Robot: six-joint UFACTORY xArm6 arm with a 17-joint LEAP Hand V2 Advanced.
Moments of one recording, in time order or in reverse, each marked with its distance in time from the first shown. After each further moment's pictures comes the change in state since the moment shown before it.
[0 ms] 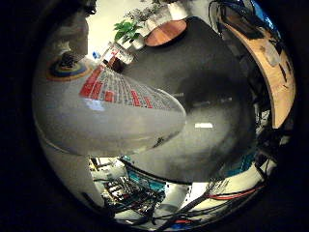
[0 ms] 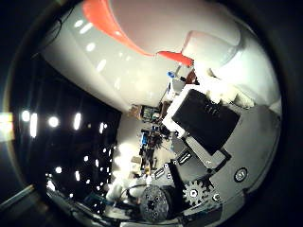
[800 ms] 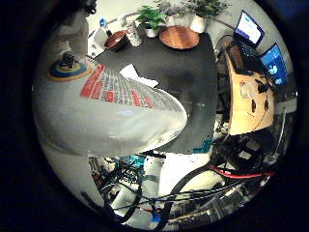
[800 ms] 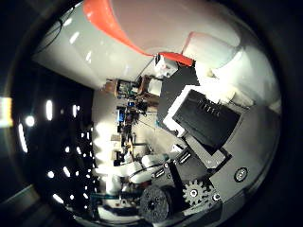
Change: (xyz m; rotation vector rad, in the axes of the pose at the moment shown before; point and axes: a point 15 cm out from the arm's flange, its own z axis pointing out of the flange) arm -0.109 -0.028 0.075 -0.336 0.339 -0.123
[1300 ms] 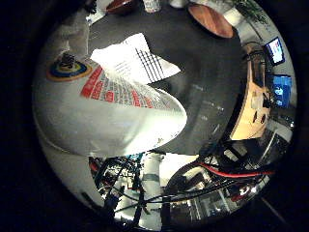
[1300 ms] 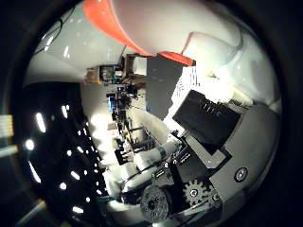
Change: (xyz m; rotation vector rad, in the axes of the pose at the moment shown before) arm -0.002 -0.035 0.144 -0.214 0.074 0.012
